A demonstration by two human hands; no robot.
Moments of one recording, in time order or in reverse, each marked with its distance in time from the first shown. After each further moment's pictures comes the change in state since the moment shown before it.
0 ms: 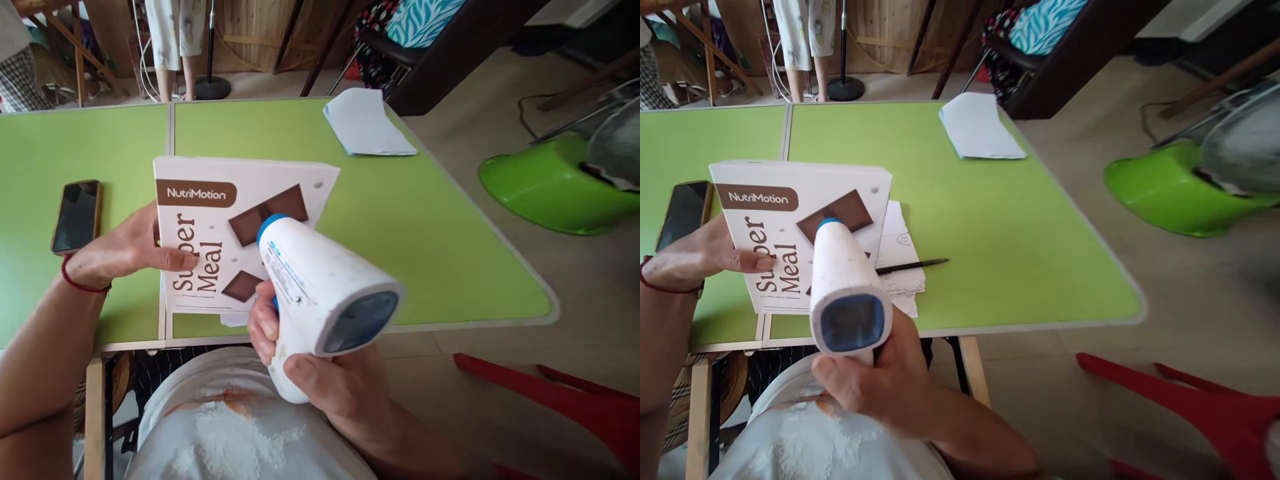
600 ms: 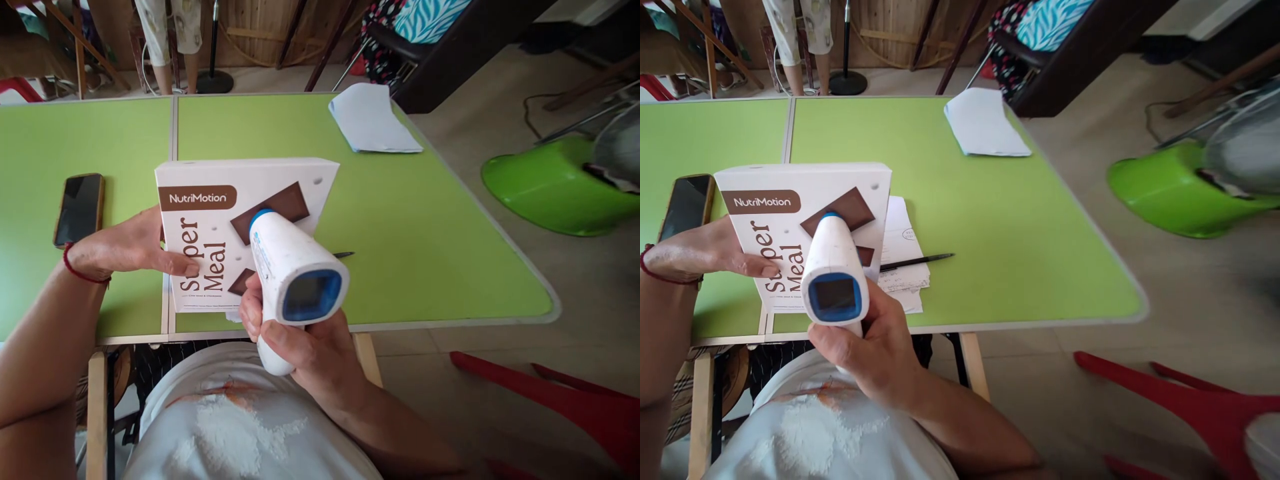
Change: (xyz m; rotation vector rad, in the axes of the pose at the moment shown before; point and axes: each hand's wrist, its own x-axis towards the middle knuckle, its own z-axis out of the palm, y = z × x) left_hand -0.001 -0.002 -0.001 -0.021 -0.164 -0.068; right_hand 0.009 0.014 0.000 -0.002 -0.022 0.006
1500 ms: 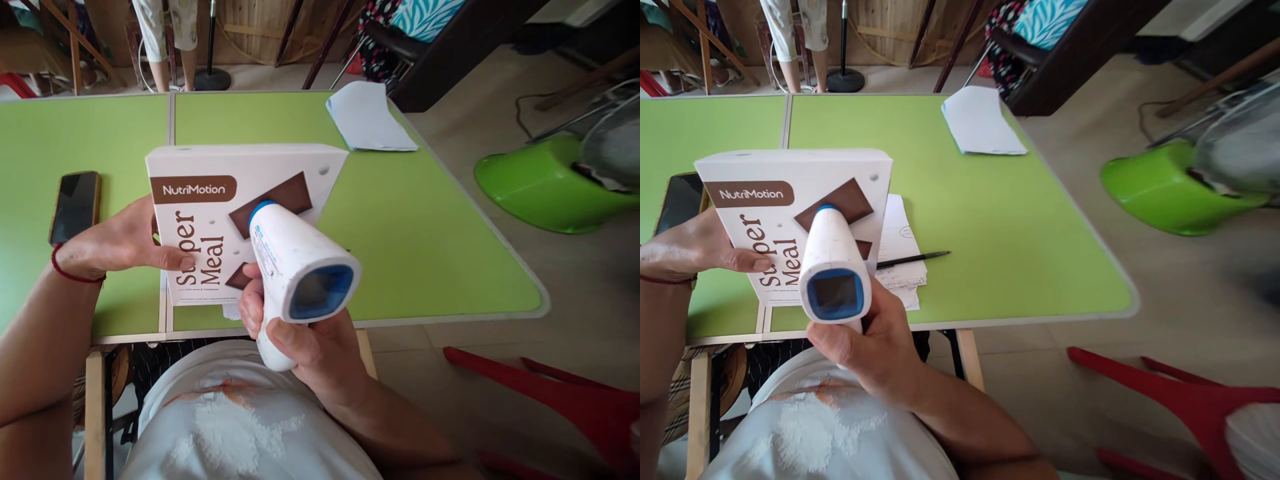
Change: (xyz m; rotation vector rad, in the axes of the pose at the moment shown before) left_hand -0.003 0.001 0.001 0.012 0.087 0.087; right_hand 0.001 -0.002 -0.002 0.006 -0.013 -0.018
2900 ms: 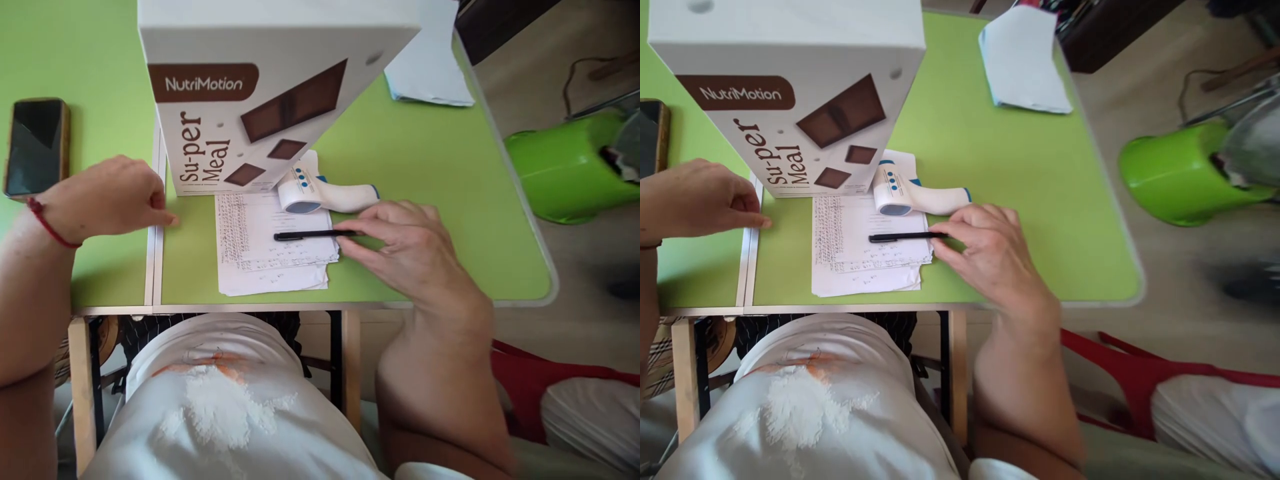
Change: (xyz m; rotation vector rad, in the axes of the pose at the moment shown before) left_hand 0.017 -0.012 -0.007 1.239 -0.152 -0.636; right_hand 0.028 -0.022 -0.175 -1.710 0.011 -0.572
